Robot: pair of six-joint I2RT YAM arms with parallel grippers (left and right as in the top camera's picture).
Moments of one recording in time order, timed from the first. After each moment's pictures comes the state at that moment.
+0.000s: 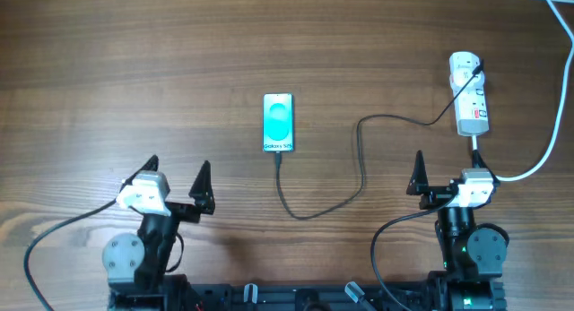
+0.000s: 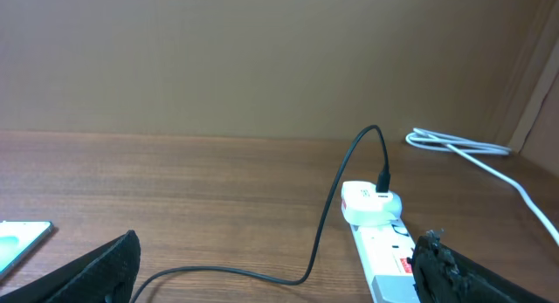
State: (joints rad) left arm 0.03 0.06 0.20 -0.22 0.21 -0.17; right arm -0.01 0.01 0.01 0.00 0.00 -0.04
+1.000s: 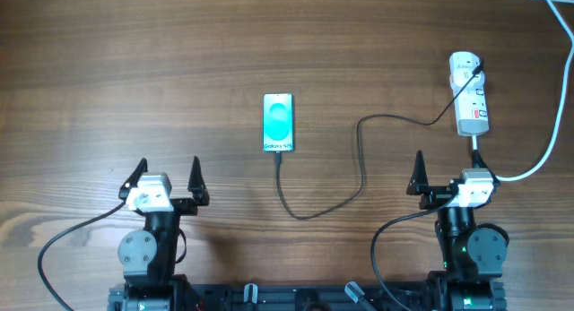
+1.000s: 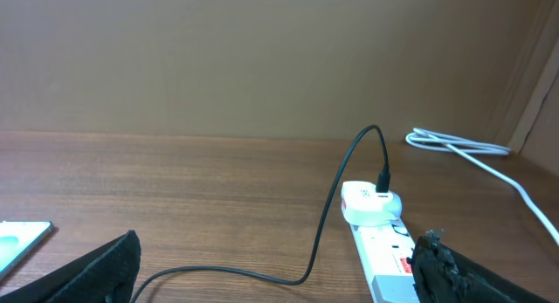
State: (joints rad) left arm 0.03 0.01 0.01 -0.07 0.02 -0.06; right arm -0.01 0.01 0.01 0.00 0.00 -0.04
